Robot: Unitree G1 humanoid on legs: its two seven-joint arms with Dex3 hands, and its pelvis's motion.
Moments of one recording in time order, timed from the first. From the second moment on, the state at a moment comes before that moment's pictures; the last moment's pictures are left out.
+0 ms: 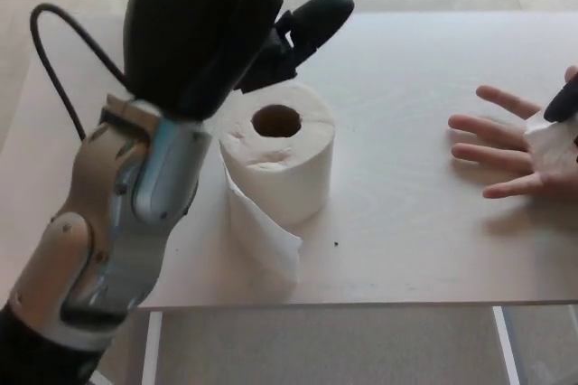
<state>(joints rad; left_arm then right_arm) -0.42 0.38 -0.35 -0.39 0.70 0.10 0.13 -0.49 -0.63 0.22 0.65 -0.34 -0.17 -0.27</state>
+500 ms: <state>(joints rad) 0.11 0.41 -0.25 -0.68 0.58 0.05 0.09 -0.61 -0.65 0.32 0.83 -0.43 -0.15 -0.26</state>
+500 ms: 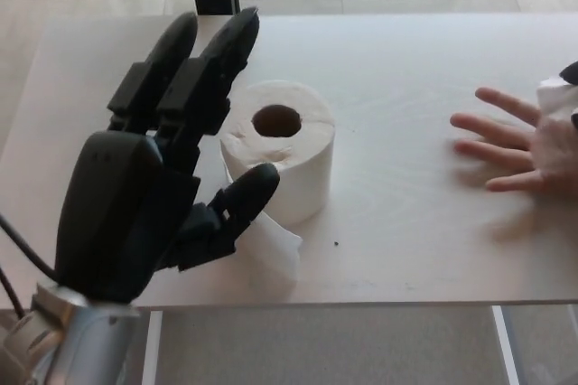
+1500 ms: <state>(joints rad) 0.19 0.38 -0.23 -0.67 0.50 -0.03 0.07 -0.40 -0.73 0.15 0.28 -0.42 0.16 0.12</state>
